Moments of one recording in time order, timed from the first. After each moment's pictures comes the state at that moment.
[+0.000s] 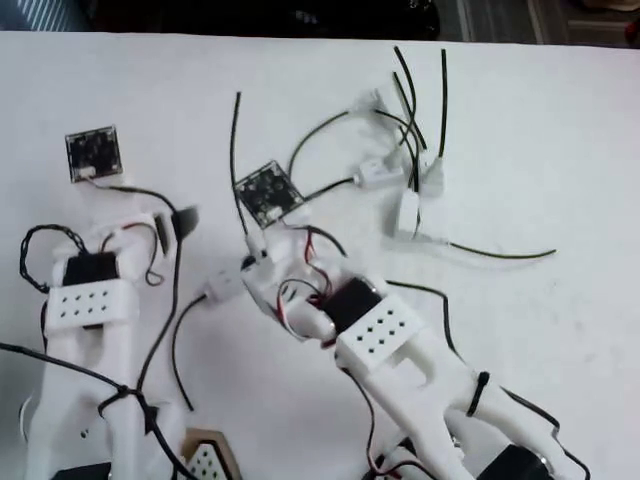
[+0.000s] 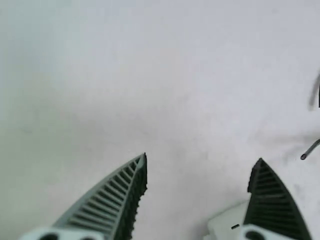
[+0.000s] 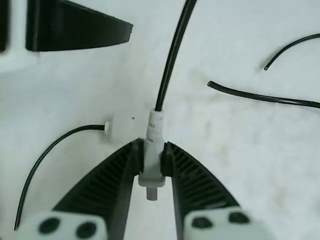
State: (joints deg) left arm -14.6 -34.8 52.7 43.0 5.5; right arm -44.2 -30.7 47.6 37.4 -2.7
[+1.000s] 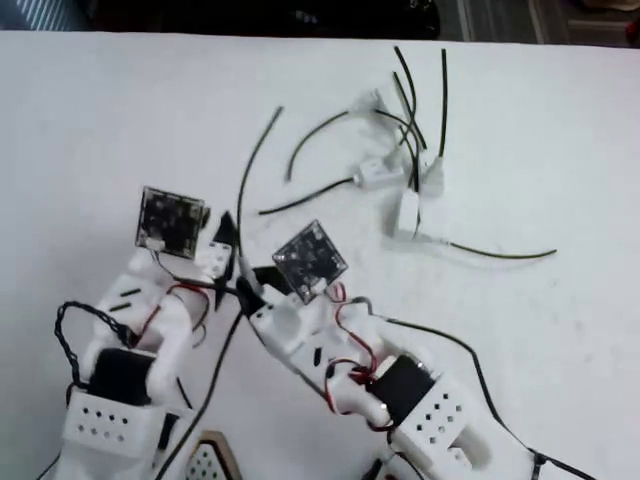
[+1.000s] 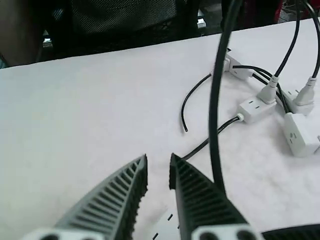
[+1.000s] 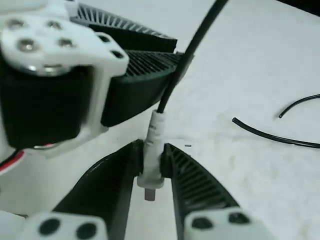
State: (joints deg) left arm 7.9 -75.4 68.9 44.1 -2.9; right arm -50.3 -64.1 68.0 31.5 -3.8
